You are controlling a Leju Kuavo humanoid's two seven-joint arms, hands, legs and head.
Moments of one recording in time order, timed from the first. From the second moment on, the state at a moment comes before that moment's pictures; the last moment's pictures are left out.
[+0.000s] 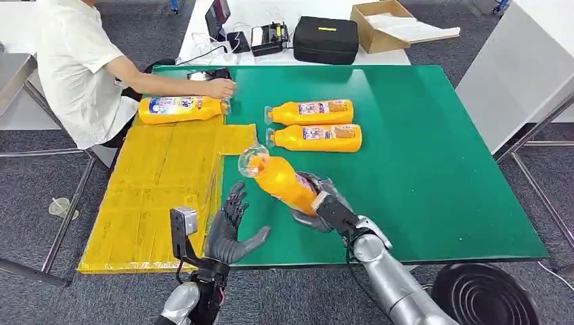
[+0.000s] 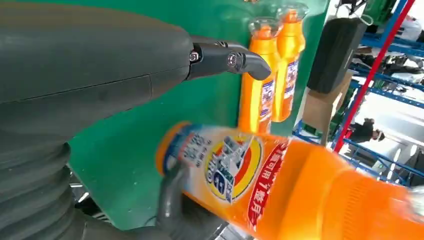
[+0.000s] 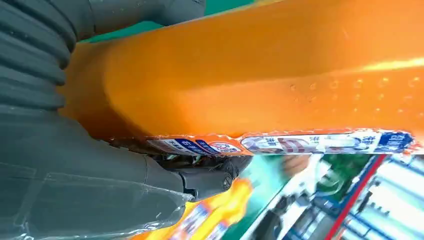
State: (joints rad) left arm -0.16 -0.20 -0.54 -1.20 0.41 0.06 -0.28; right arm -0.32 -0.05 0.47 -1.05 0.35 0.19 -0.51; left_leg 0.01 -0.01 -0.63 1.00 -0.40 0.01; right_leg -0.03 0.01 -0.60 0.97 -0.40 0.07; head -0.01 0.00
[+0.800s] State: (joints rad) left arm -0.18 -0.23 -0.54 -1.24 0.49 0.13 -0.35; right arm -0.36 0.02 0.65 -0.93 0.34 0.16 -0.57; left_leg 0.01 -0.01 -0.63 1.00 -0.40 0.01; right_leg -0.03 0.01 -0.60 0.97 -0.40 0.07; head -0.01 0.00
